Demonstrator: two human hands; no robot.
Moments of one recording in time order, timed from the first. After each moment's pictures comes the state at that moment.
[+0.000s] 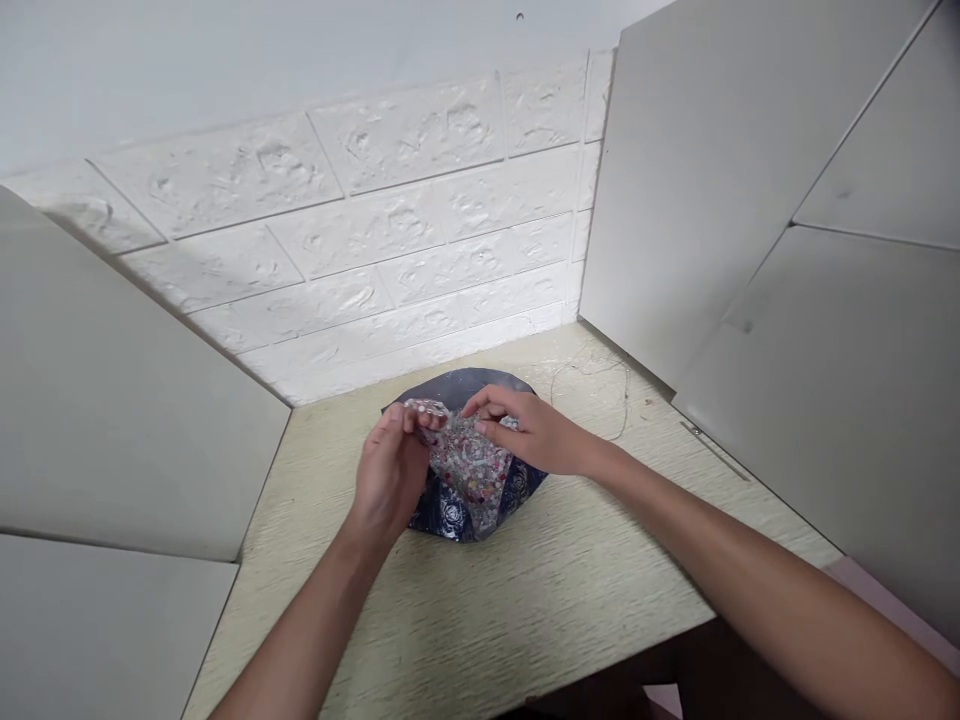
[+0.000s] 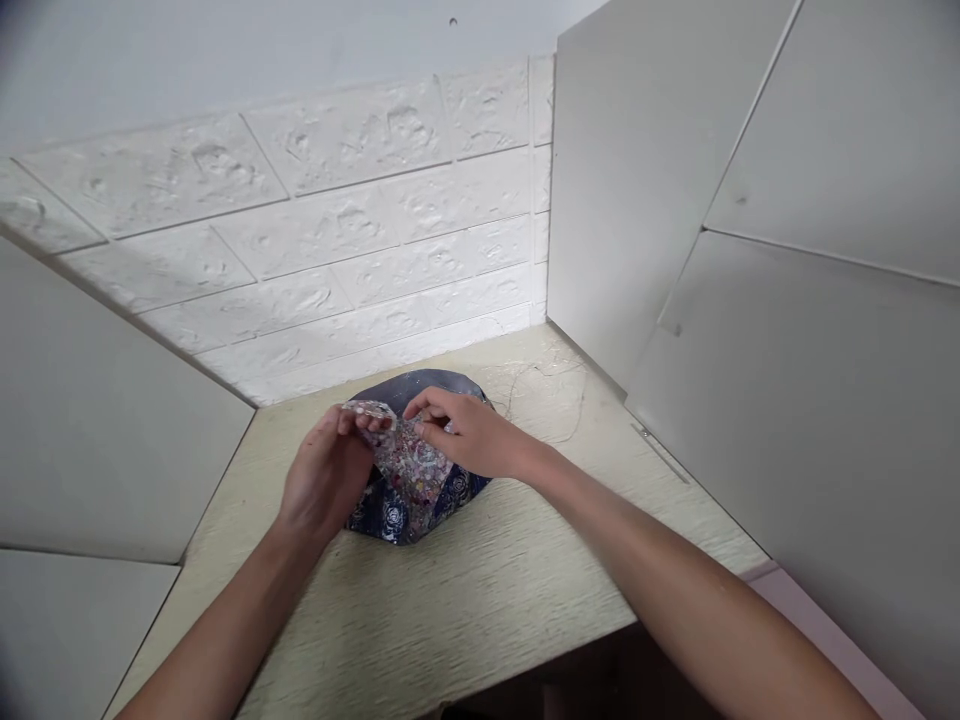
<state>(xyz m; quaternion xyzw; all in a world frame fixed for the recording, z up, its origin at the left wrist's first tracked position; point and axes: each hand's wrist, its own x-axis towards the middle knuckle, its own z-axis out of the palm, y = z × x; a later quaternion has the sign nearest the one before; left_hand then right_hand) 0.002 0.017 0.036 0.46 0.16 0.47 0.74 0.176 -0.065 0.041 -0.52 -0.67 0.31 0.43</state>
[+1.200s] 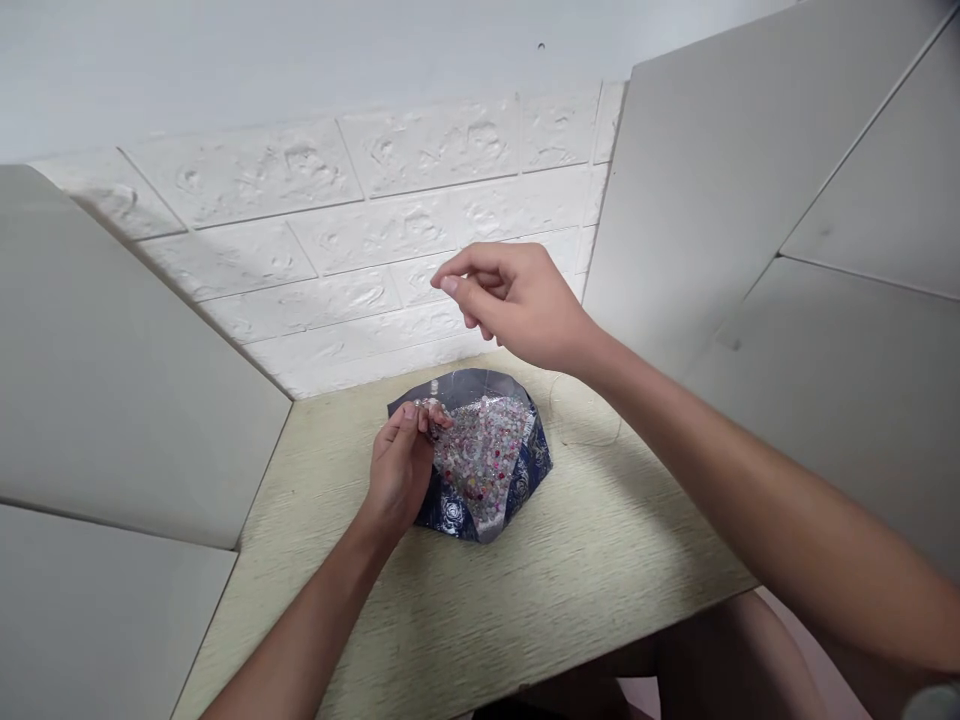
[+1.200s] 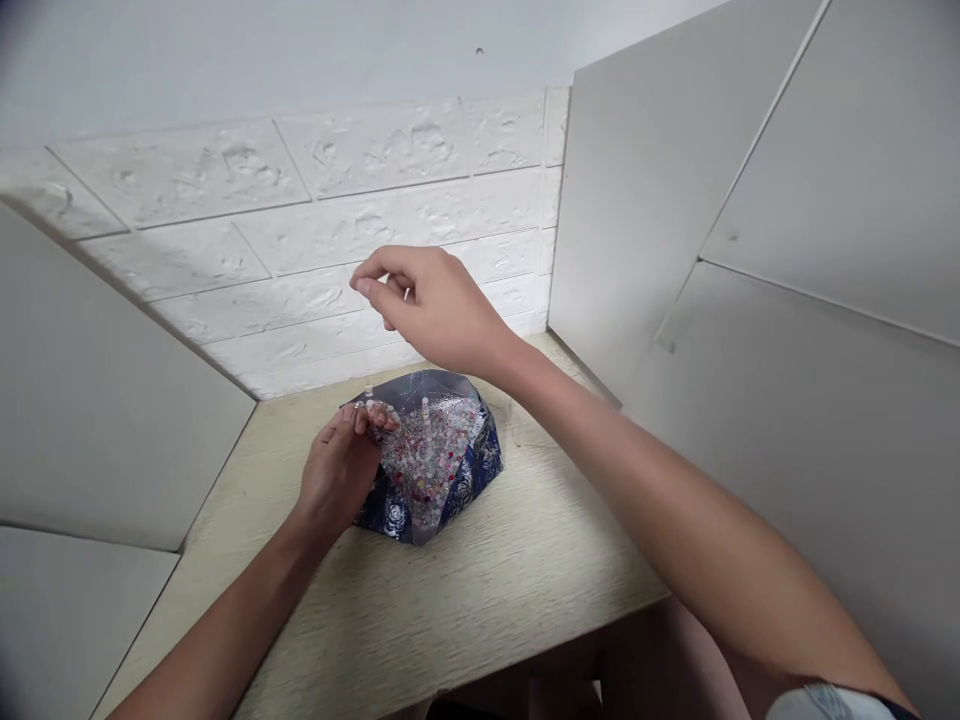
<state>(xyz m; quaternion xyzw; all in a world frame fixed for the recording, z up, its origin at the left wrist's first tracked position) 0.004 0.014 0.029 0.47 0.15 0.48 0.72 0.178 -0.030 0.152 -0.48 -0.68 0.11 0.54</state>
